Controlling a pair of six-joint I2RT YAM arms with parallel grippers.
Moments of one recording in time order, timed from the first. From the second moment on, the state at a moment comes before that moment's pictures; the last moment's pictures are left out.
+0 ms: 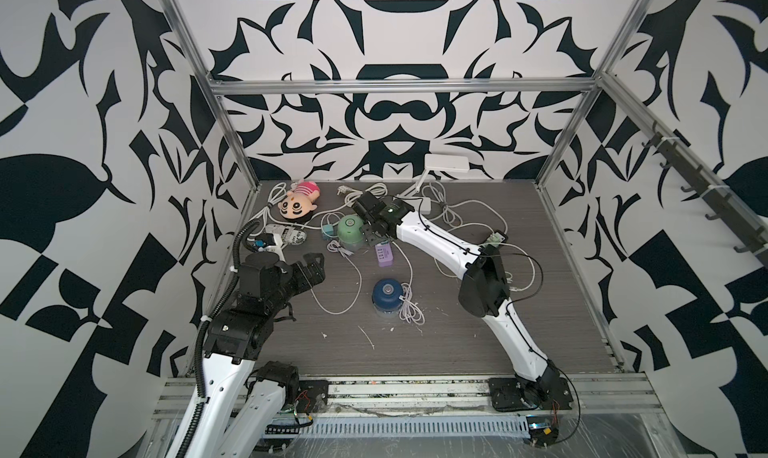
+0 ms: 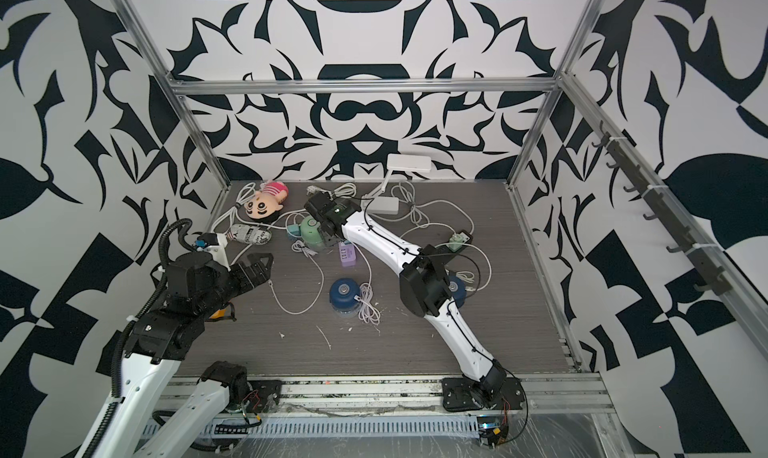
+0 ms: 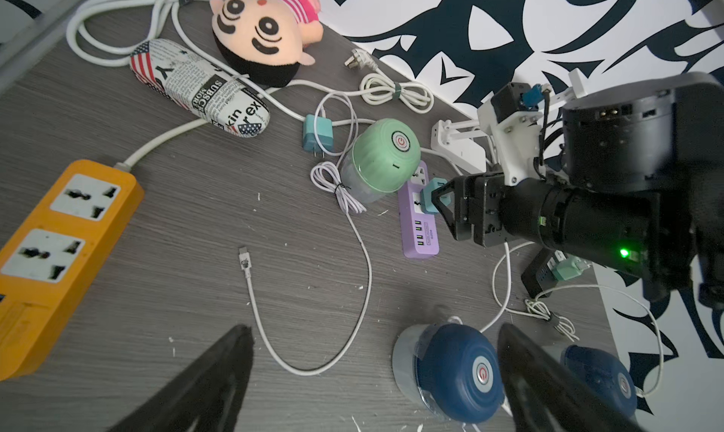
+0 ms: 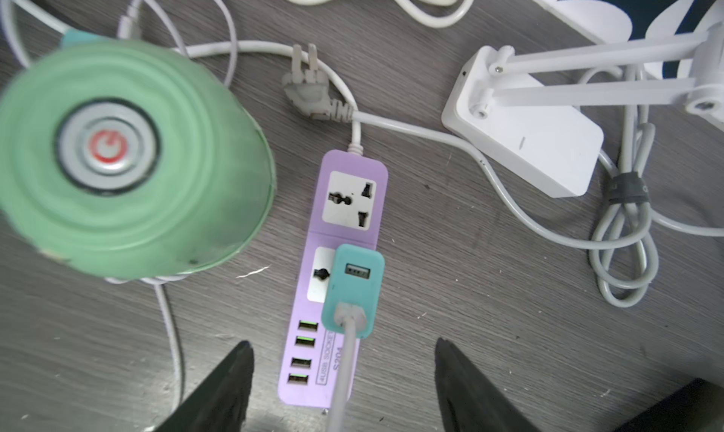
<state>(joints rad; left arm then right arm) -0.25 0.64 0.83 -0.74 0.04 -0.60 0.82 2.39 2.33 -1.04 0.35 0.31</state>
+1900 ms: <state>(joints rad) -0.25 0.77 0.75 -0.67 0.26 -0.69 0.74 2.33 2.07 -0.78 0.19 0.42</state>
